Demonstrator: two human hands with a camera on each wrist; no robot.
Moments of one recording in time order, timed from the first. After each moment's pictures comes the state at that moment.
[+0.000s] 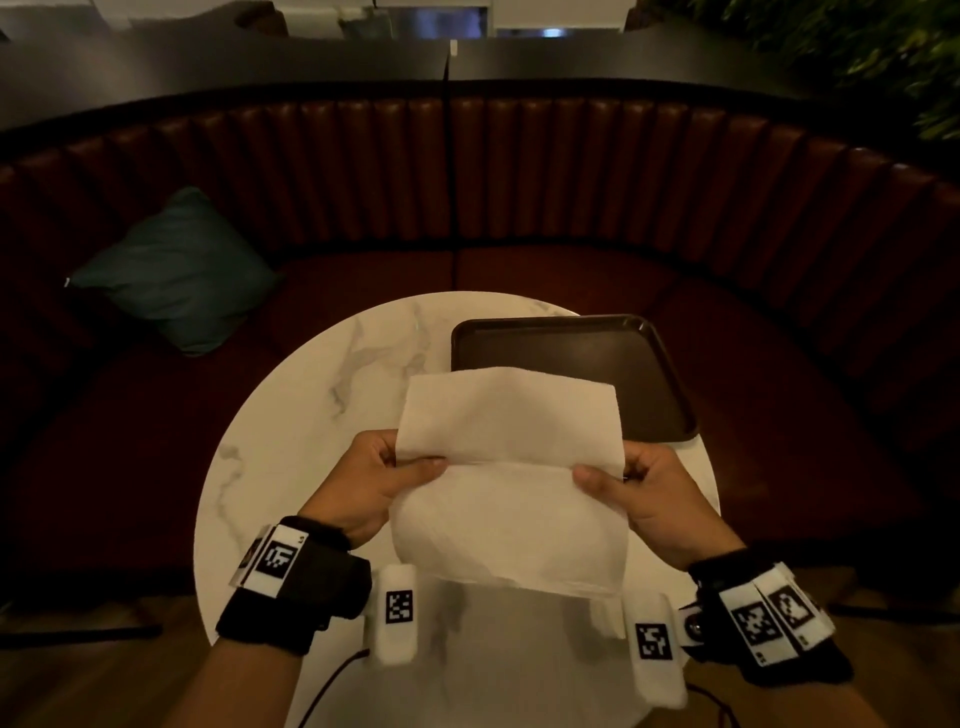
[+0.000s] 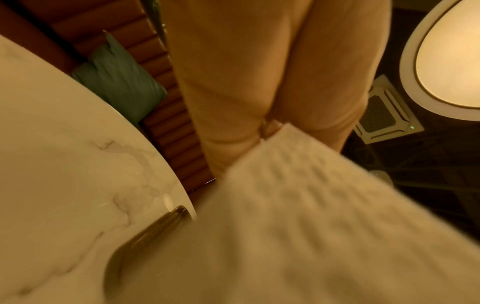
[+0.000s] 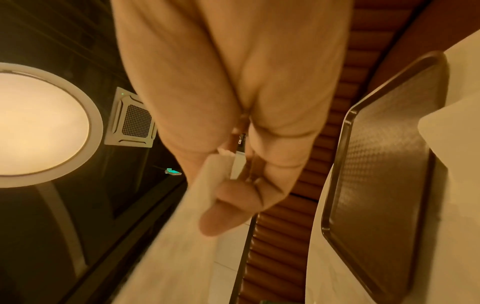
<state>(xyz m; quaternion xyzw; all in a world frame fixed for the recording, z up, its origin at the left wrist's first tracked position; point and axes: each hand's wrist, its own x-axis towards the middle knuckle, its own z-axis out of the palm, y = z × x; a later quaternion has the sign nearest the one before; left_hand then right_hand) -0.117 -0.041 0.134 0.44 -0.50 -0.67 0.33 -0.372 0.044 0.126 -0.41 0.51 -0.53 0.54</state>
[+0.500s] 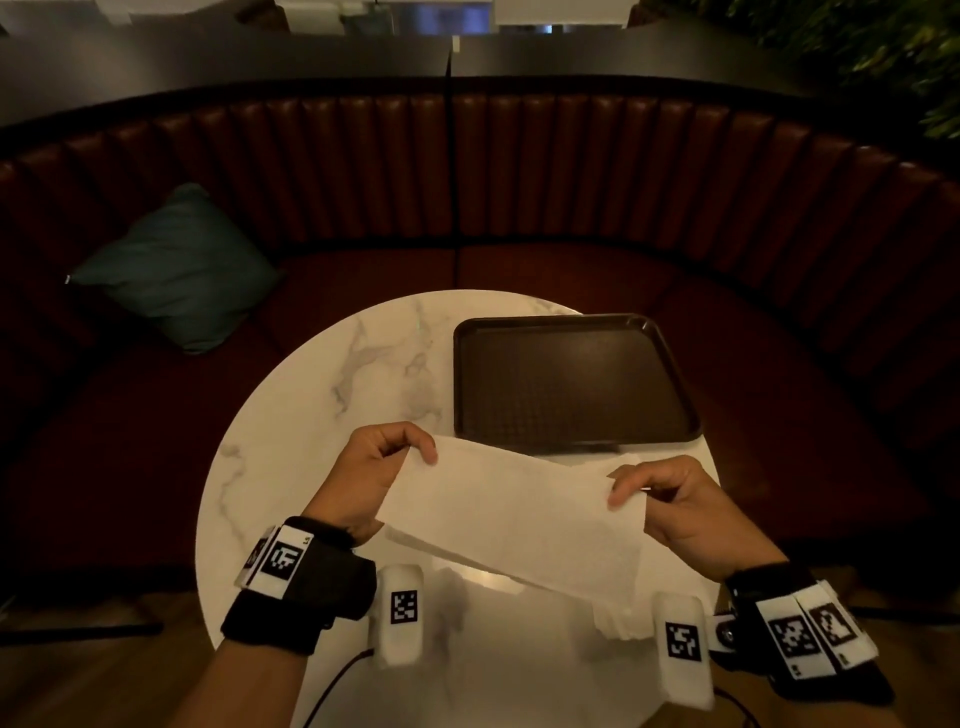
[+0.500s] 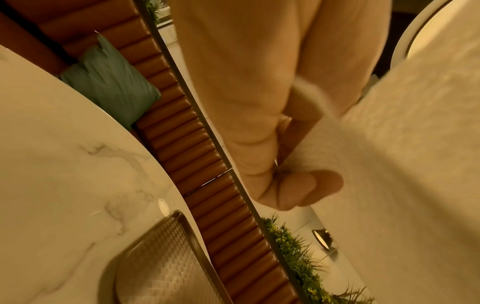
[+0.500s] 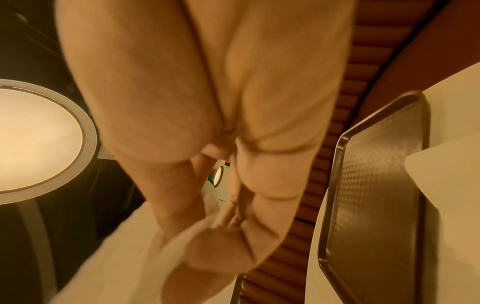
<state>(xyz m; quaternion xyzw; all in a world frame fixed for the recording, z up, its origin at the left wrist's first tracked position) -0.114 -0.045 0.139 0.45 -0.51 -0.65 0.33 -0.398 0.053 0.119 -0.49 0.50 -0.47 0.53</state>
